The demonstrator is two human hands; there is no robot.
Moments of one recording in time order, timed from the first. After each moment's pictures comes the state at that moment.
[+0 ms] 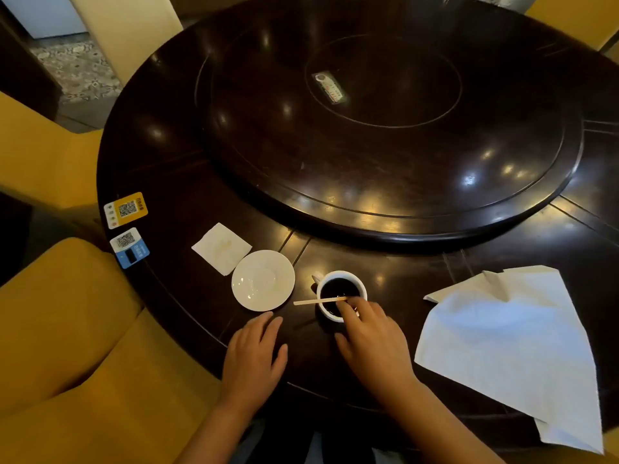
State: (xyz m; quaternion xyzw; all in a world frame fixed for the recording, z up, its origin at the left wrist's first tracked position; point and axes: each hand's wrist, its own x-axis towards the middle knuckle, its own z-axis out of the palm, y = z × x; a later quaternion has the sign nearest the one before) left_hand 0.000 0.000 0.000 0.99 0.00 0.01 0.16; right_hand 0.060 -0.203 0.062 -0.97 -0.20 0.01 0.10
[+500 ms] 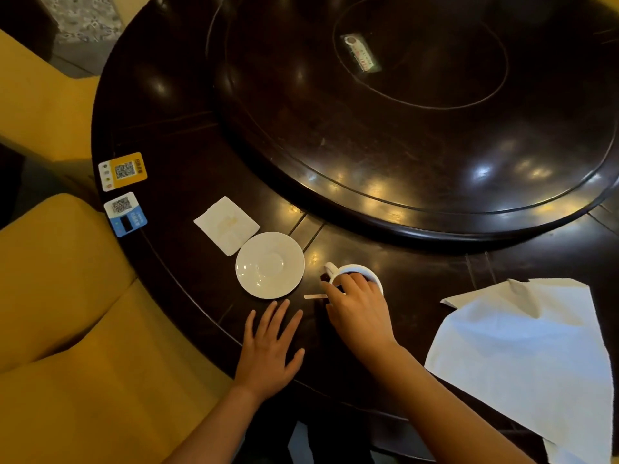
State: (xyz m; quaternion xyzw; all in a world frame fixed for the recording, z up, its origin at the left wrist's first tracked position) left_hand 0.002 -0.005 -0.062 0.99 -0.03 -0.08 0.12; right_hand 0.107 -0.166 0.025 -0.95 -0.28 0.01 0.09
